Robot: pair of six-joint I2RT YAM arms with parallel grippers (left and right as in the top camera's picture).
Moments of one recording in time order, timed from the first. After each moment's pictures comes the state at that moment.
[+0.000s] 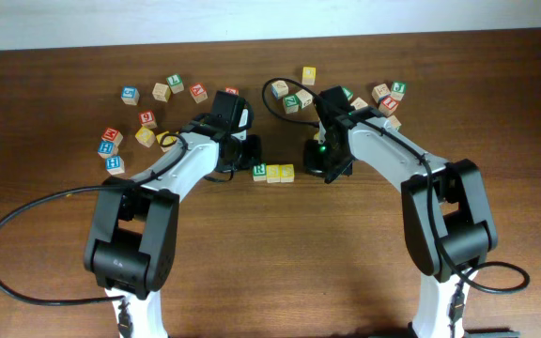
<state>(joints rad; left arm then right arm) -0.35 2.06 1.39 -0.51 0.24 -0.40 0.32 2.07 1.44 -0.76 -0.24 0.45</state>
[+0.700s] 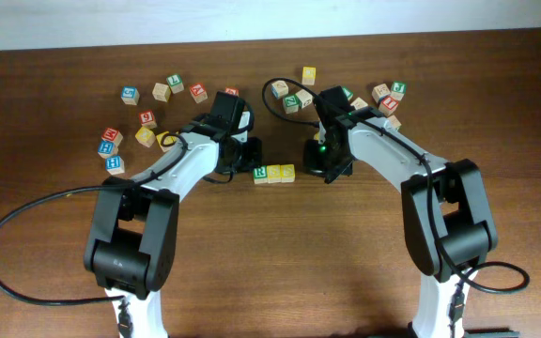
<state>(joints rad) -0.35 2.06 1.39 -0.54 0.26 -0.36 0.32 2.07 1.44 -0.76 -0.23 0.45</state>
